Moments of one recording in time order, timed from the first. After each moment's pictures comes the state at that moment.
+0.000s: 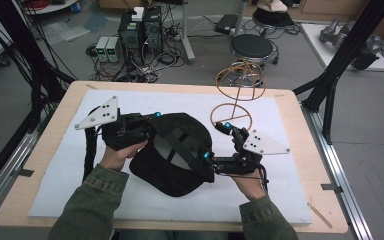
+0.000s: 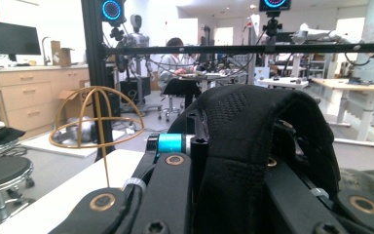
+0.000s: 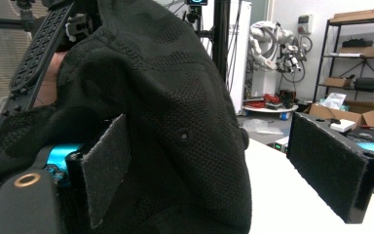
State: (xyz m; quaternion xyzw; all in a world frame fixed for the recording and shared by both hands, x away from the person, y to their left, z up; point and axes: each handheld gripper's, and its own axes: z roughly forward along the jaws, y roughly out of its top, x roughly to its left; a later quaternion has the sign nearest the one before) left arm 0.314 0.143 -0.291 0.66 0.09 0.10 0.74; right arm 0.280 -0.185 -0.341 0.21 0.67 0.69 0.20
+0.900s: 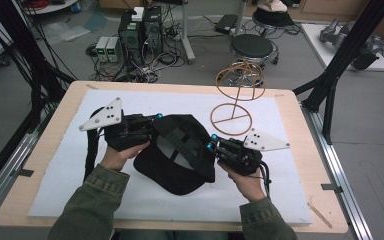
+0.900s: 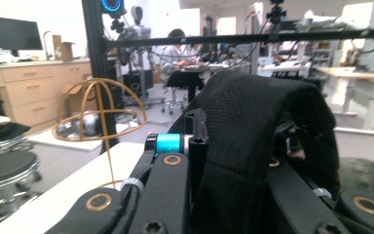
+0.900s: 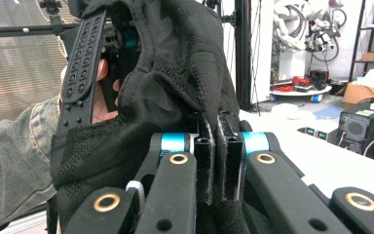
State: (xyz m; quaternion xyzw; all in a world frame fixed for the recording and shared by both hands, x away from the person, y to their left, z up) left arm 0.314 0.140 -0.294 0.68 0.09 0.12 0.72; right arm 0.278 -0.186 -0.336 0.21 0.68 0.68 0.13
